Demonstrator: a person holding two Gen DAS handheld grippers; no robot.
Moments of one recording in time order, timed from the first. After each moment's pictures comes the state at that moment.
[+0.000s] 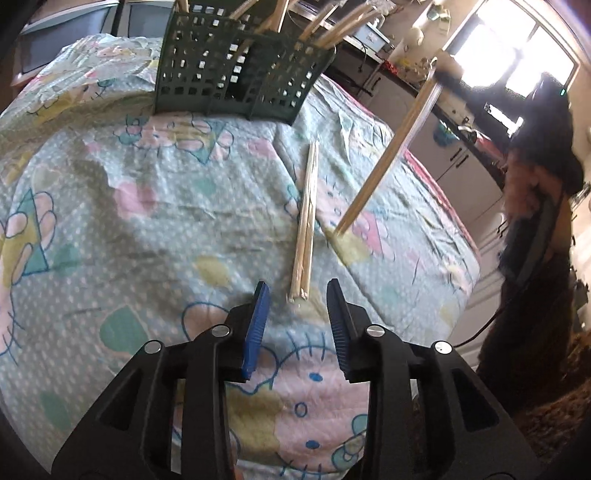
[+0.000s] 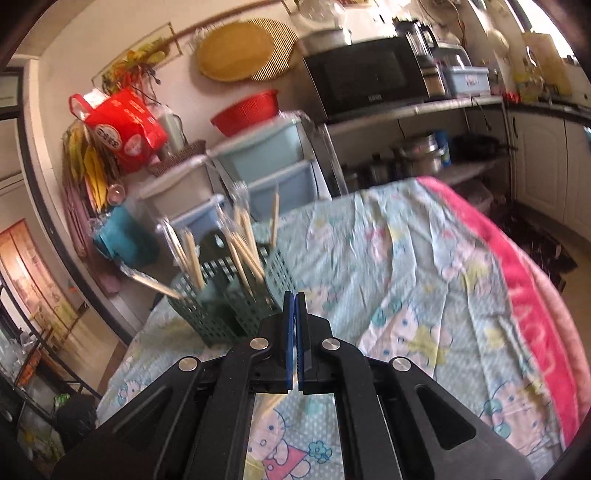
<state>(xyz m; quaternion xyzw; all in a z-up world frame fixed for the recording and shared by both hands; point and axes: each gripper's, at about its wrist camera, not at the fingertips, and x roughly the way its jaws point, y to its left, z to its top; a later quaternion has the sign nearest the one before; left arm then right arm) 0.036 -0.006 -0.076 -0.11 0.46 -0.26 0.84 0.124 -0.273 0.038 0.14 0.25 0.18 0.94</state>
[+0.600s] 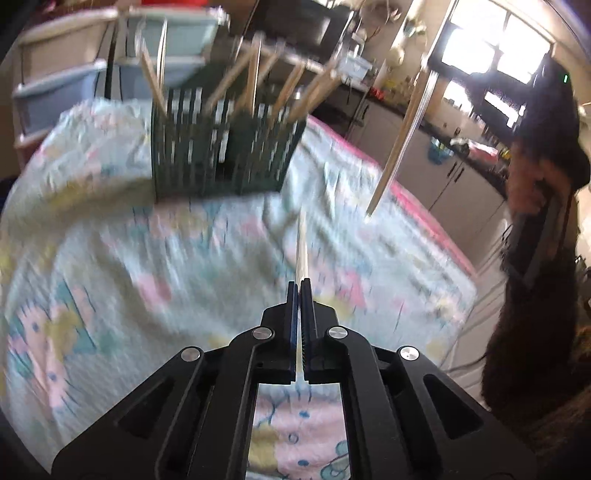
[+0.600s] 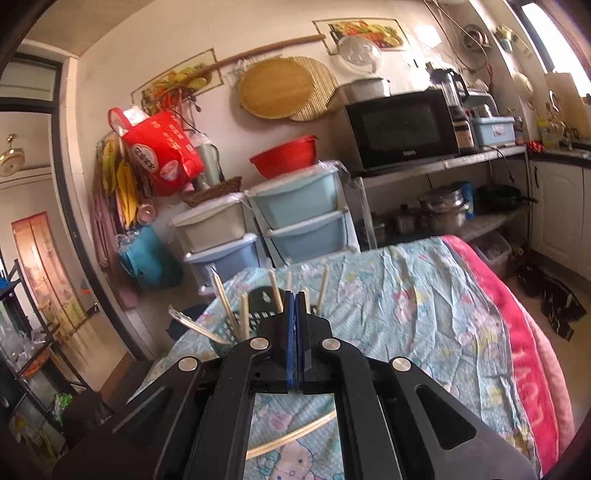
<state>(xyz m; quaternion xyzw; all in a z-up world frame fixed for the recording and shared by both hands) 0.042 -0.005 -0.007 -0.07 0.37 -0.25 0.89 0.106 -0.258 0.100 0.11 0.16 0.22 0.95</state>
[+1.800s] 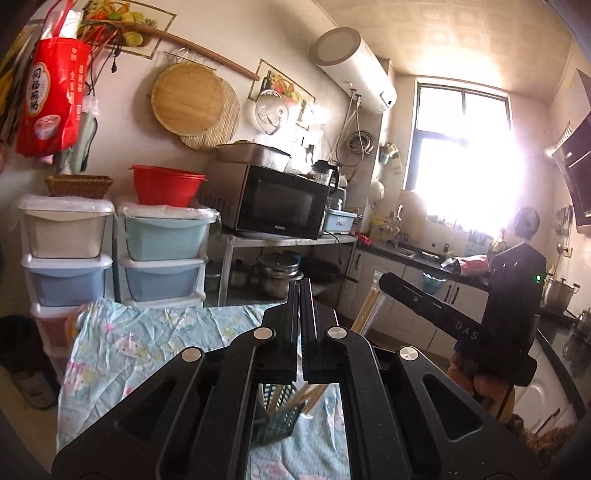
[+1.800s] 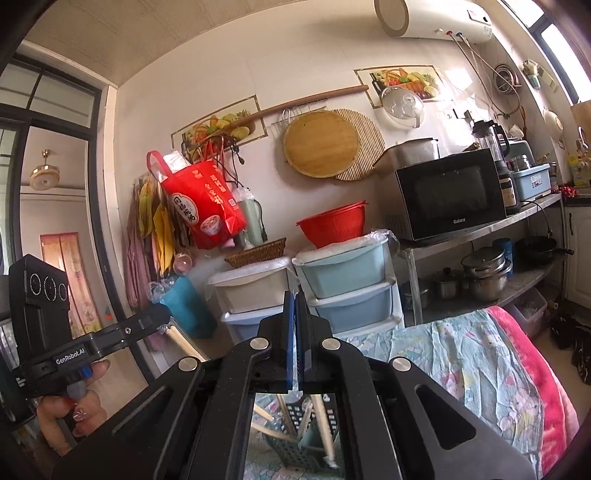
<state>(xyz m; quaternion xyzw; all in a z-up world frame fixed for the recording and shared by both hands) 0.096 0.023 0.216 -0.08 0.10 -0.24 0.96 0.134 -0.213 0.191 0.13 0.06 0.28 0.95</state>
